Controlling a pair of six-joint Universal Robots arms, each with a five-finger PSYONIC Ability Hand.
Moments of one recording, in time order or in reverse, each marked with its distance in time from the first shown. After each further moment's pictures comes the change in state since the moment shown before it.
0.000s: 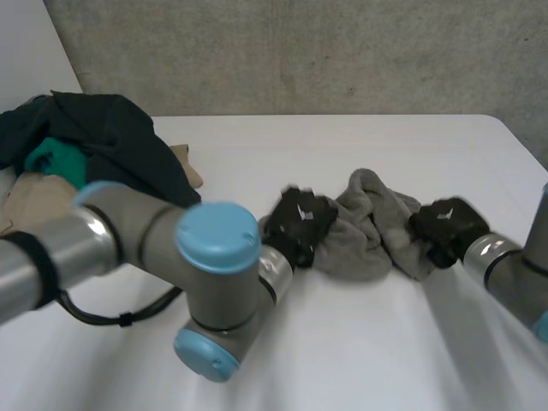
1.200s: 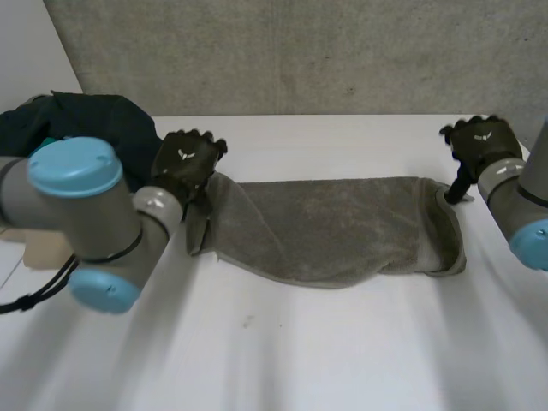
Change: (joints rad) left arm 0.357 0.199 -0.202 0.051 0.066 -0.036; right arm 0.025 0.129 -0.405 0.058 0.233 0.188; left_hand -0.771 -0.838 -0.837 -0.839 -0.799; right_hand -0.899 -0.967 -0.970 -0.981 -0.949
